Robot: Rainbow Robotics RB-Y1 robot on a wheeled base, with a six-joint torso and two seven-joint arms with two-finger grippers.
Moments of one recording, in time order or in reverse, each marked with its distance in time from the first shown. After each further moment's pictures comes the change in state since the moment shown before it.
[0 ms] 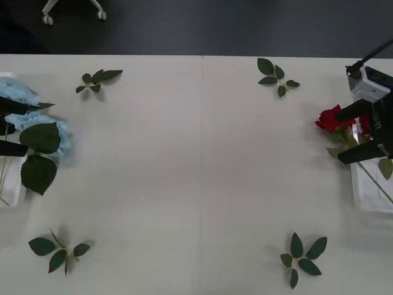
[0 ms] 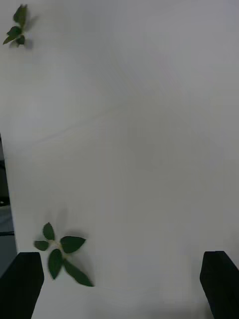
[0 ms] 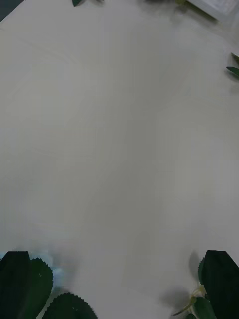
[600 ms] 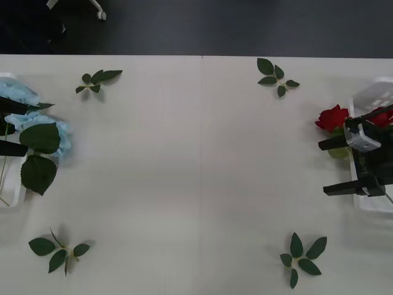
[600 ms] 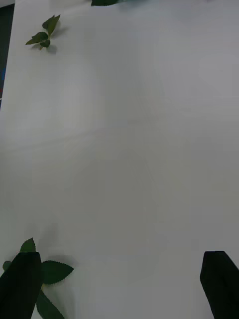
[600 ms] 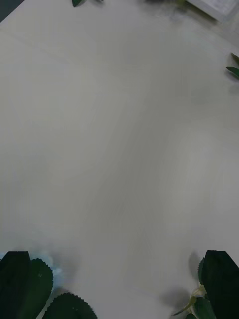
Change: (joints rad) right arm 0.253 0.161 -0.079 -0.026 0.009 -0.118 0.340; left arm 0.000 0.000 0.000 0.000 0.000 0.000 0.000
